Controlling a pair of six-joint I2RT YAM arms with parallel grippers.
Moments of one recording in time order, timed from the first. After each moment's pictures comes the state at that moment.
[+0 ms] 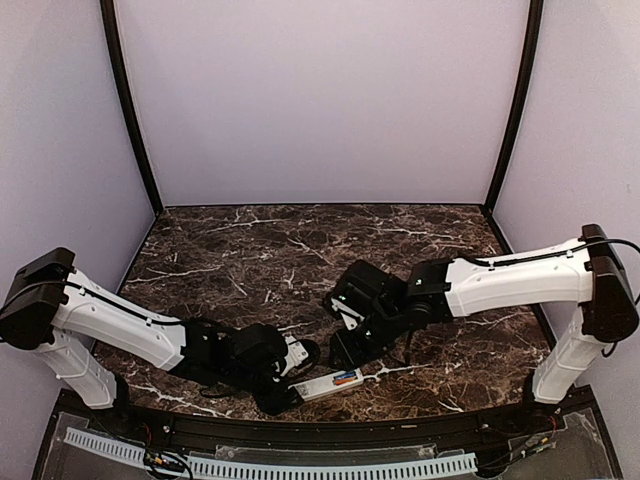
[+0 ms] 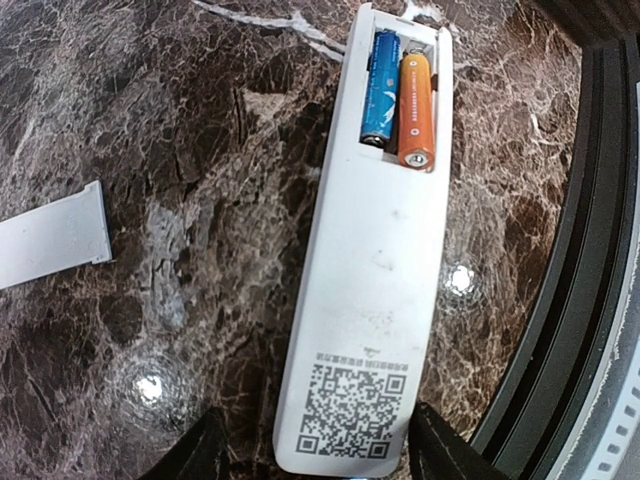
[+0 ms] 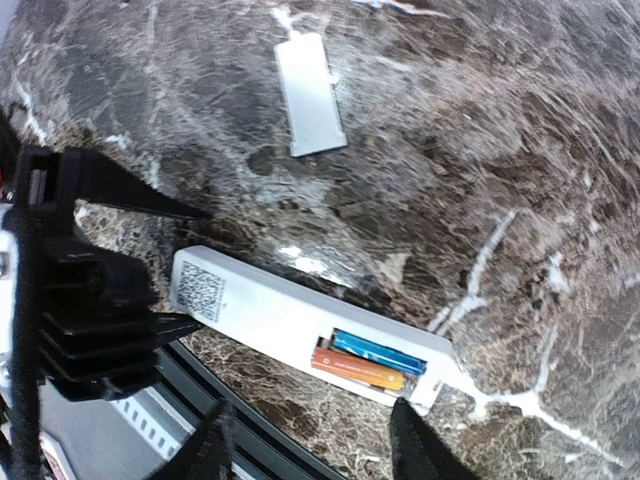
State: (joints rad) left arm -1.25 1.56 0.68 -0.13 0.01 -0.27; right arm 1.19 1.65 1.15 -0.63 -0.10 0.63
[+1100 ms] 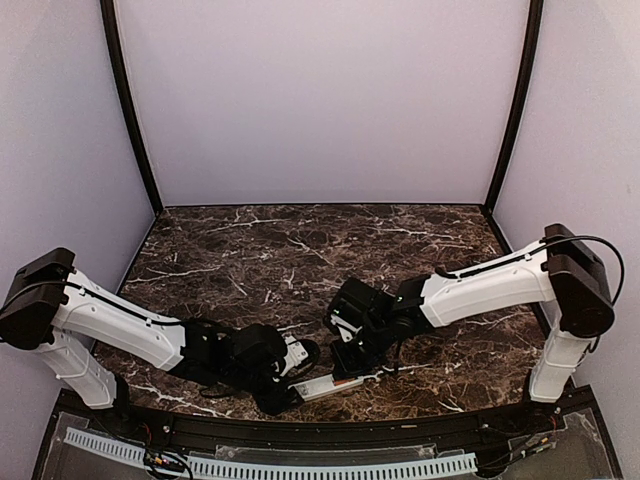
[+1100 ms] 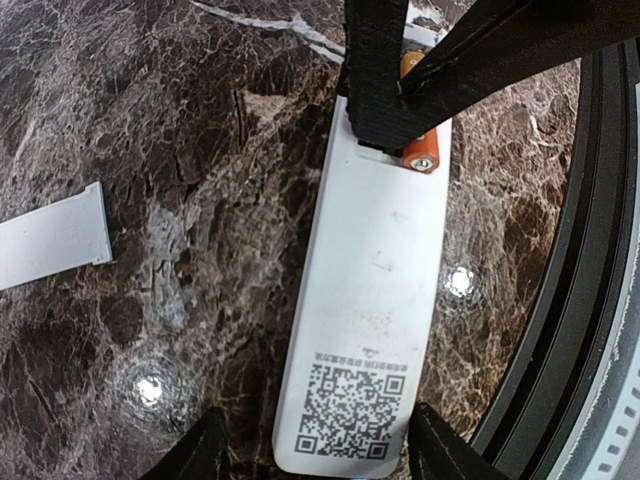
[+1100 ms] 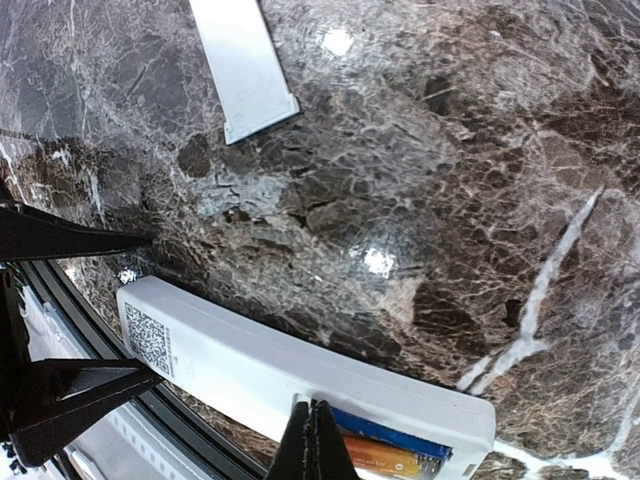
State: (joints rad) left arm -1.25 1.56 0.68 -0.12 0.01 -0.27; right arm 1.14 1.79 1.08 -0.45 -0.24 0.74
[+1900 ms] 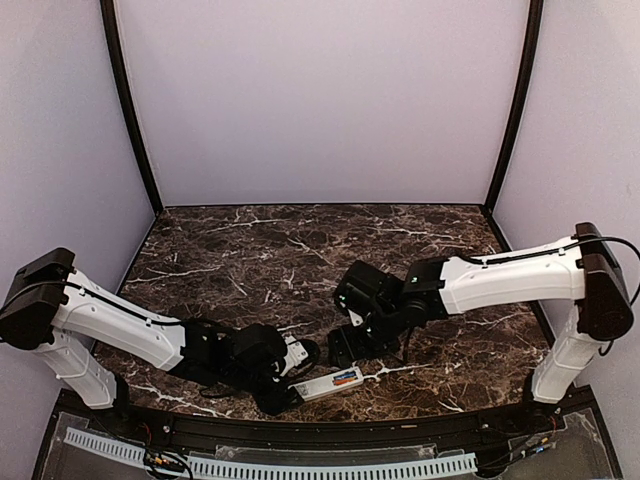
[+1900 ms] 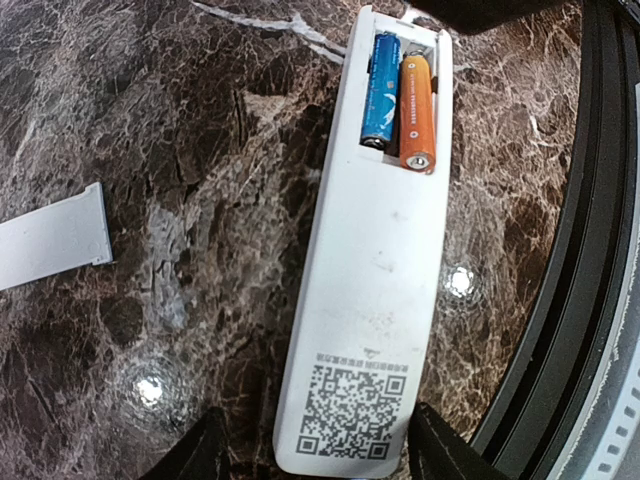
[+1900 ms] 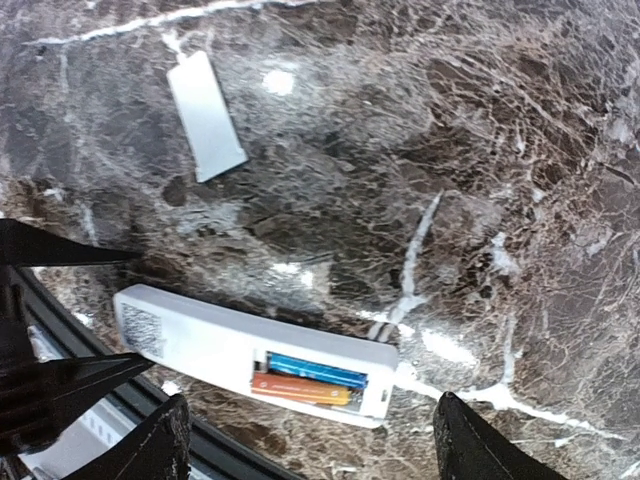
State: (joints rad) left arm -1.25 1.56 0.68 -0.11 0.01 -0.27; right arm 1.16 1.67 1.16 -0.64 -0.05 0.74
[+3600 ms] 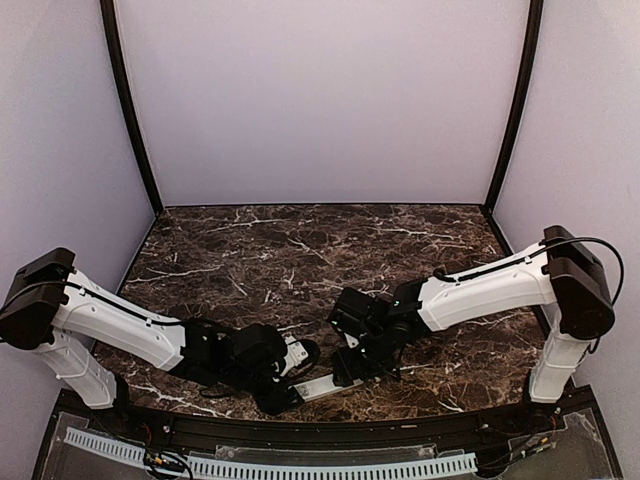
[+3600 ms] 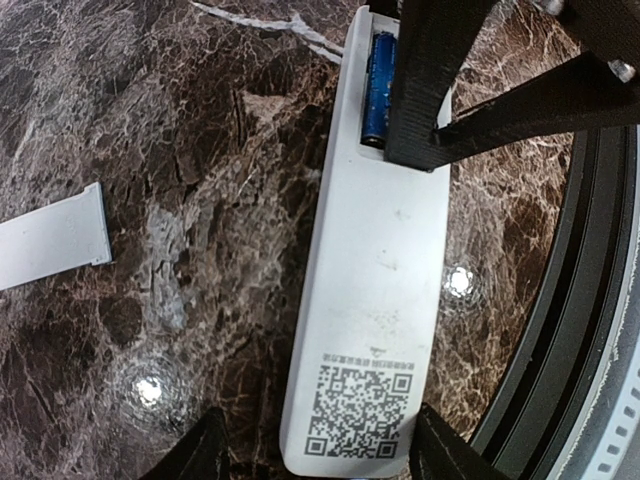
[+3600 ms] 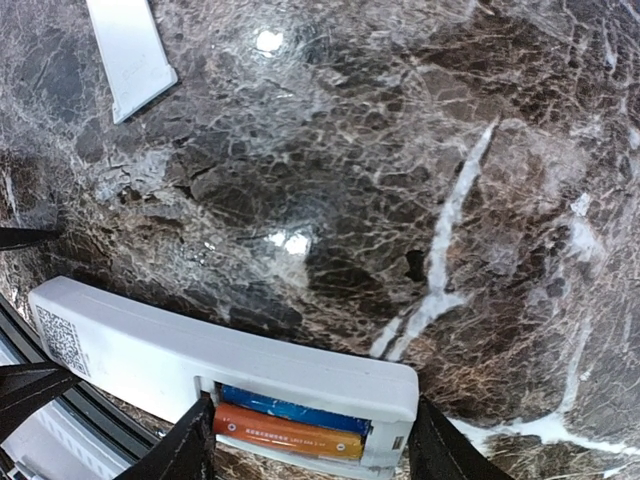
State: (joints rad) left arm -1.25 1.56 0.68 -0.11 0.01 -0.27; right arm 1.18 1.79 1.09 -0.59 -0.08 0.76
